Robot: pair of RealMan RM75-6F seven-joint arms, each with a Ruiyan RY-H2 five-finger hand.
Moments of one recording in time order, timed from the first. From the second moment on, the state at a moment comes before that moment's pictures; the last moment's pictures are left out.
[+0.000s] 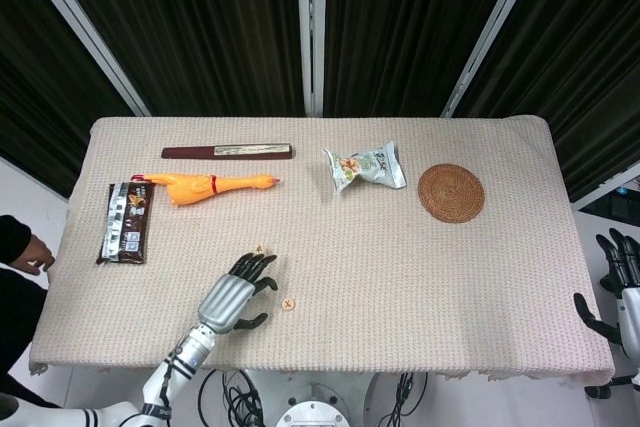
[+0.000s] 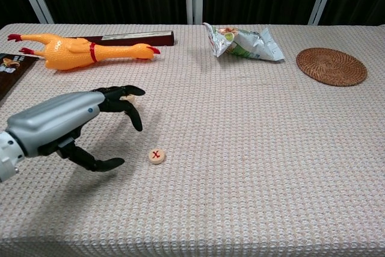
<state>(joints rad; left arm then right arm) -0.51 -1.69 0.07 -1.57 1.41 1.20 0.22 -0.03 -1.03 0.06 -1.64 -1.55 1.62 0.10</state>
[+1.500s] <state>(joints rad) -0.52 -1.82 0.00 -1.38 1.48 1.11 0.13 -0.05 -1.01 0.08 -1.62 -1.55 1.67 0.18</state>
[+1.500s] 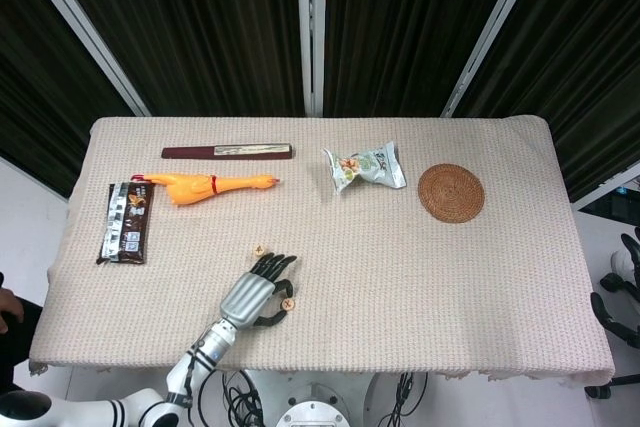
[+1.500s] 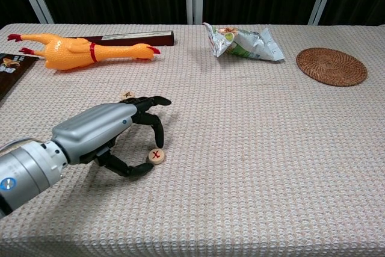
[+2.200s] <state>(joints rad) -0.51 -1.78 0.00 -1.44 1.48 1.12 0.16 -0.05 -1.01 0.08 -1.62 -1.55 1.67 0.18</state>
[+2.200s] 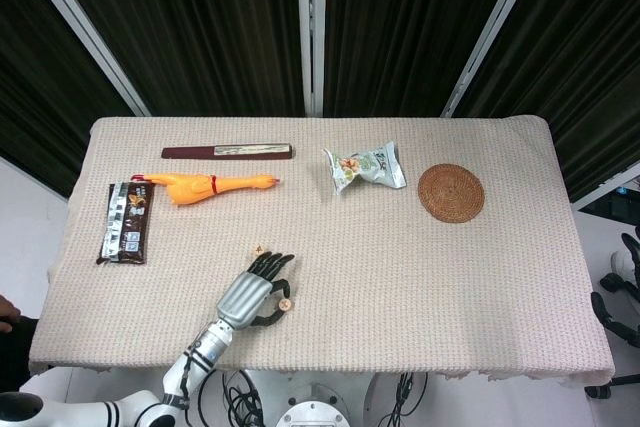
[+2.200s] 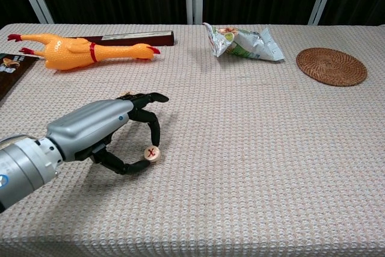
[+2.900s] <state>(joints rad) -0.56 -1.55 -0.15 -1.72 1.30 1.09 0.31 -0.04 -1.02 0.08 -1.63 -1.56 1.64 0.14</state>
